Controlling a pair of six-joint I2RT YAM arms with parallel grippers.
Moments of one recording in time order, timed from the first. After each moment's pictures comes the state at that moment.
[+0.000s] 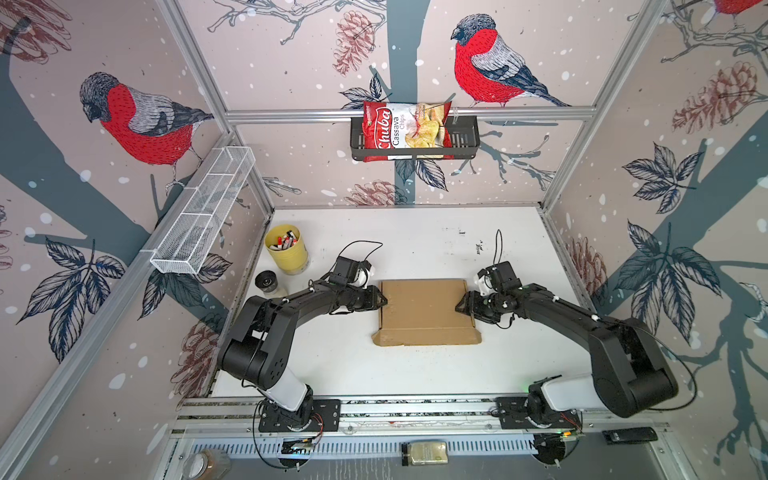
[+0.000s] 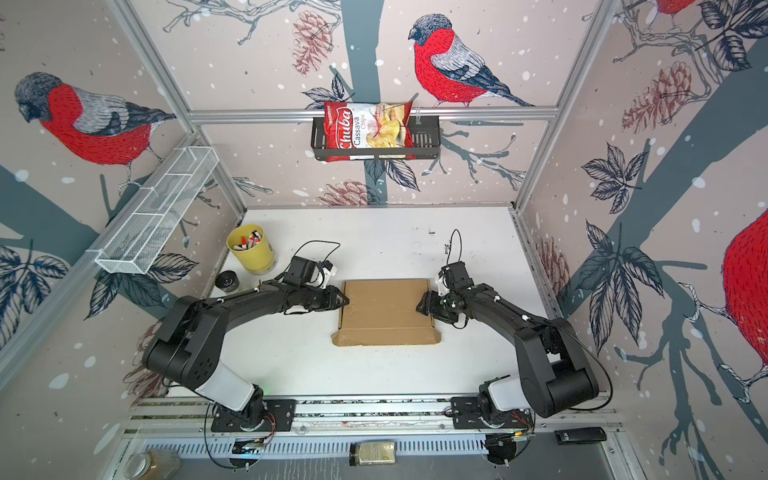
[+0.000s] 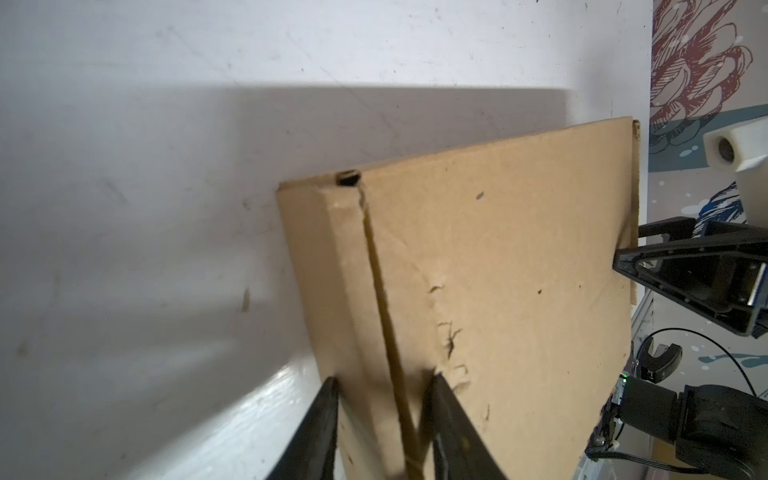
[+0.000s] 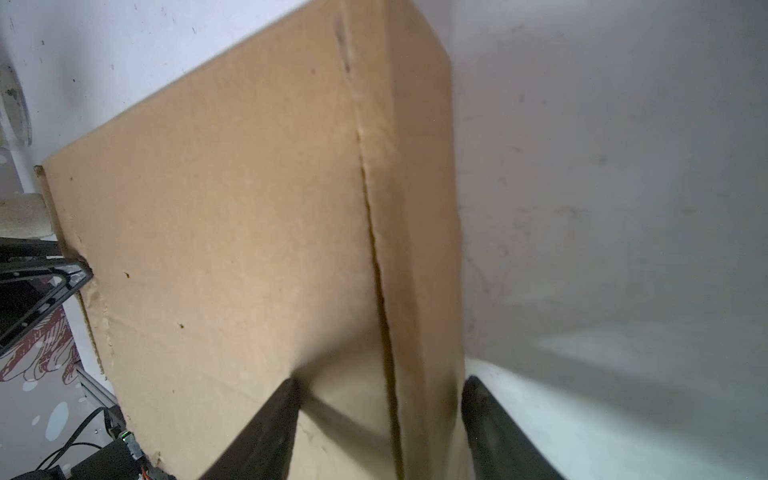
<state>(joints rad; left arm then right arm) -0.36 1.60 0.78 -0.22 0.55 -0.38 0.37 1.41 0.69 -0.42 -0.39 0.50</state>
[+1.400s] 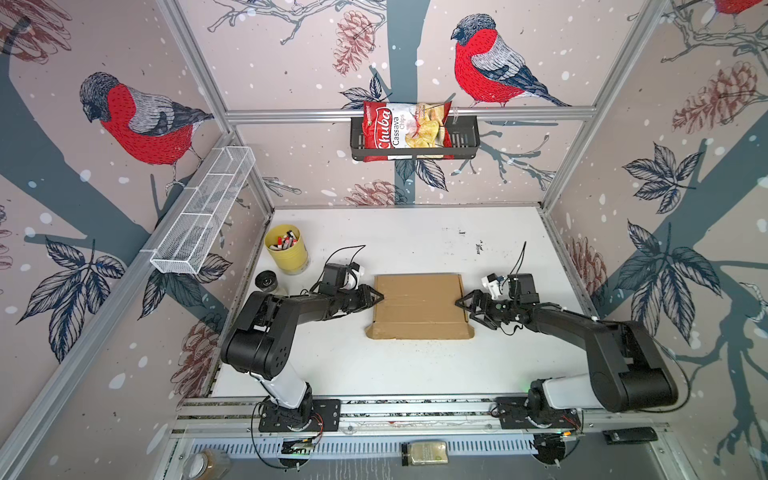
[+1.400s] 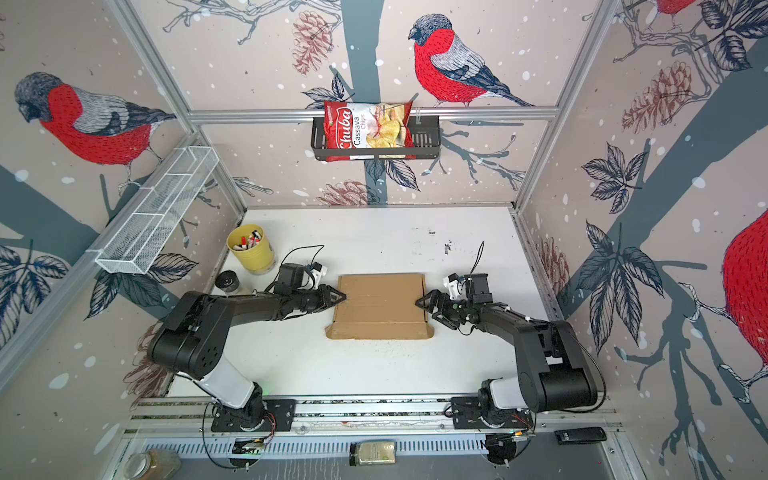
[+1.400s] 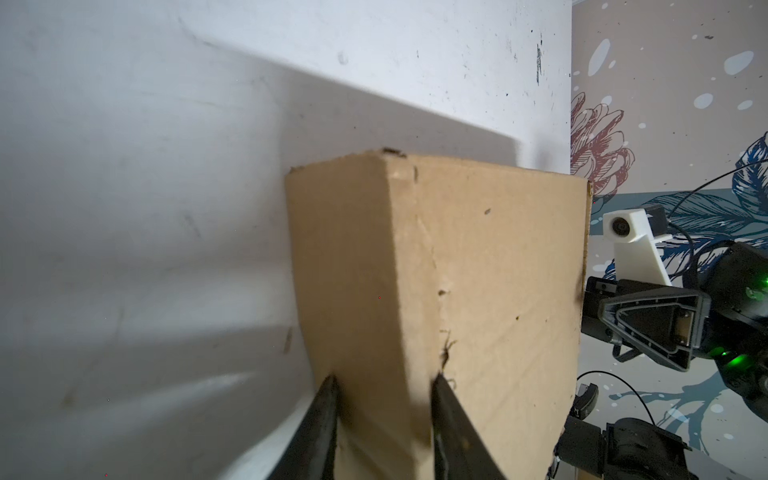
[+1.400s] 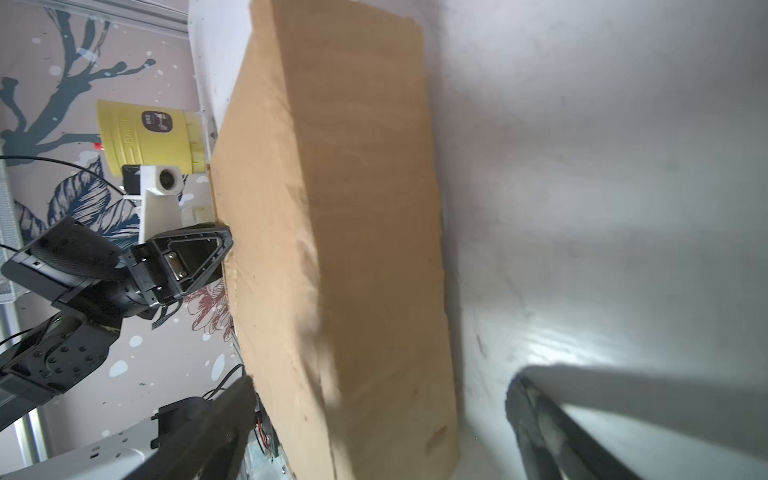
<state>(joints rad) -0.26 1.67 0.62 0.14 0.68 -0.56 0.17 1.43 0.48 -0.02 -0.79 0.56</state>
